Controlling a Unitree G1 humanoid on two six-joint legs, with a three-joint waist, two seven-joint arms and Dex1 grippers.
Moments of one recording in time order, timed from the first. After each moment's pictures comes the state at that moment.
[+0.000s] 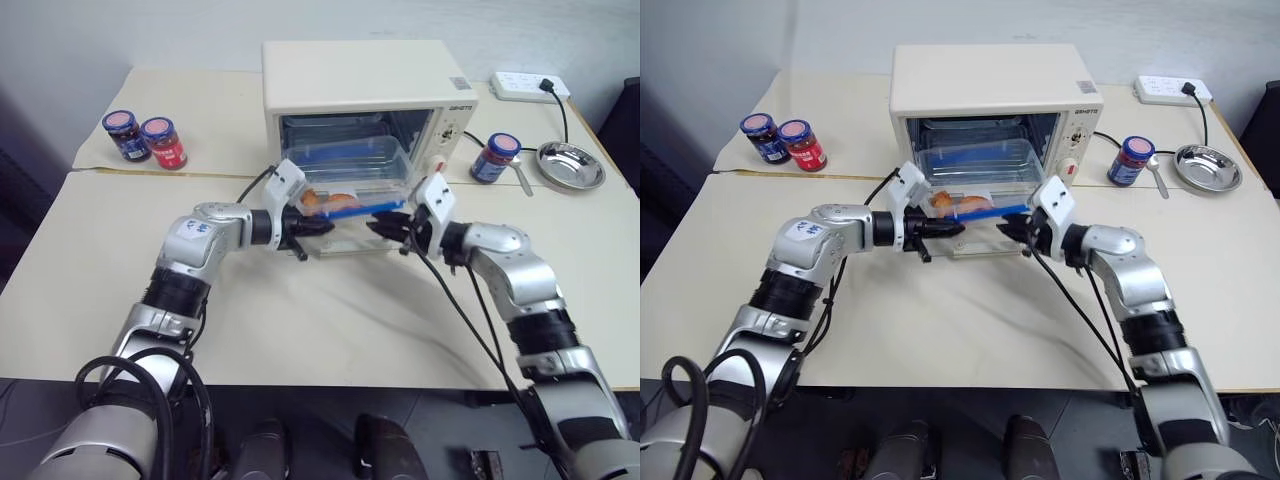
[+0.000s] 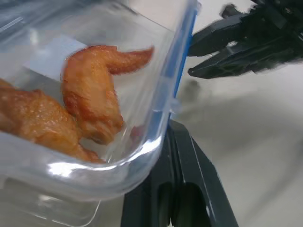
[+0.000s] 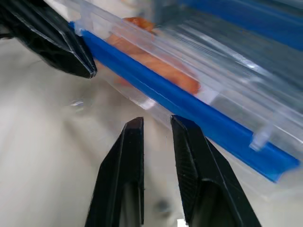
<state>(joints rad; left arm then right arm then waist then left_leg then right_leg) -0.99 0.35 -0.13 0.46 -0.36 0.67 -0.66 -0.80 -0.45 0.10 0.39 0.24 0.25 0.75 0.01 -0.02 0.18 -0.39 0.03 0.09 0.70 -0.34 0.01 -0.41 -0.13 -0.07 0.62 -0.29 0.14</state>
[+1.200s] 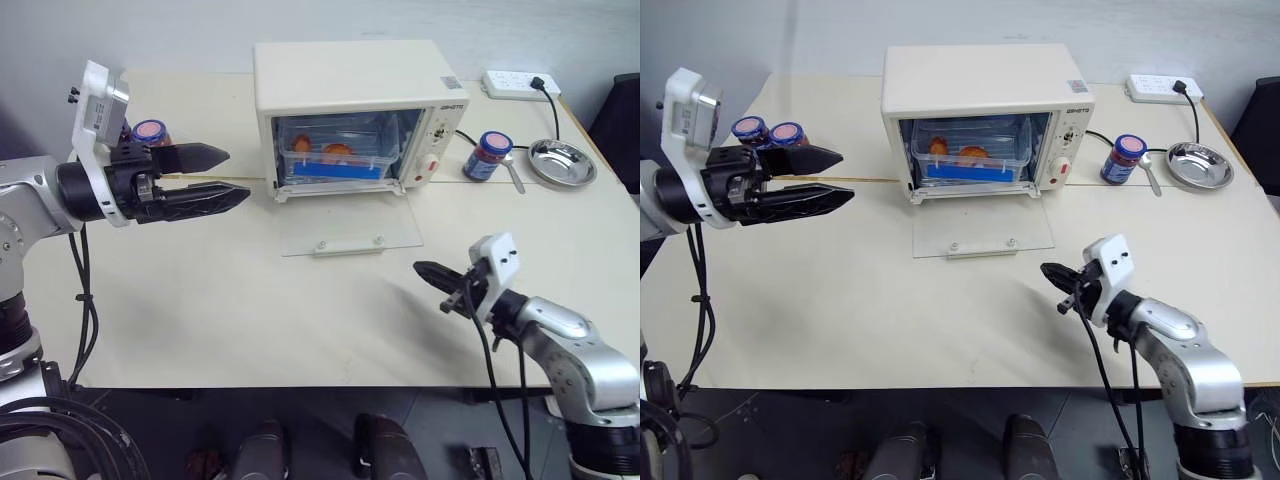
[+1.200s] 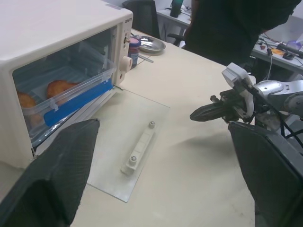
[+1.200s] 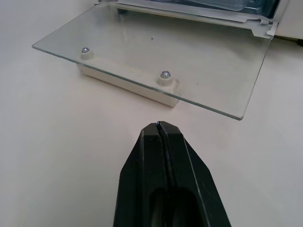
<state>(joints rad) -0.77 0.92 0.31 -0.18 -0.85 1.10 -0.92 -0.18 -0.53 -0.15 -0.33 0.49 0.61 0.62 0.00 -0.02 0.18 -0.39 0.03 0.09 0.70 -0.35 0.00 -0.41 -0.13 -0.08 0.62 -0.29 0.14</state>
